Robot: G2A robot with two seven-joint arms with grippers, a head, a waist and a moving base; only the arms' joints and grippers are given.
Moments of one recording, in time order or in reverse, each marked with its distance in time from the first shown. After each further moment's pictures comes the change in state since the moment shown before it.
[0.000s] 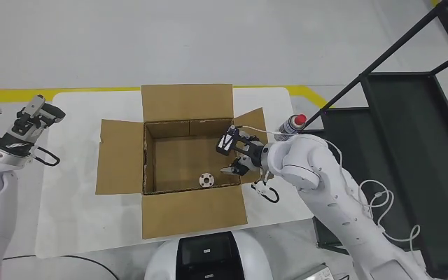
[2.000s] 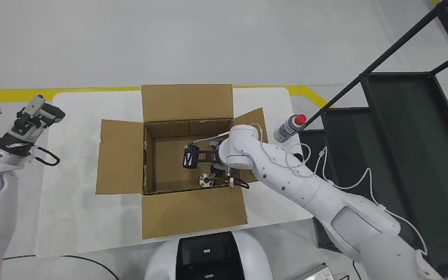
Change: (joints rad) left arm 0.000 0.000 0.000 0.000 0.000 0.000 0.000; right arm 0.447 -0.165 -0.547 0.582 -0.087 -0.109 0.006
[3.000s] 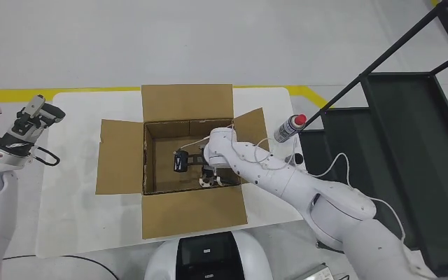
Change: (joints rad) left arm 0.000 0.000 0.000 0.000 0.000 0.000 0.000; right arm 0.143 -0.178 -0.215 0.374 -0.048 -0.019 -0.163
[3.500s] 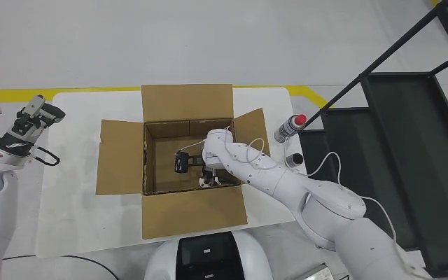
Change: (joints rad) left arm 0.000 0.000 0.000 0.000 0.000 0.000 0.000; right arm 0.012 -0.068 -0.029 0.145 -0.018 -0.006 -0.026
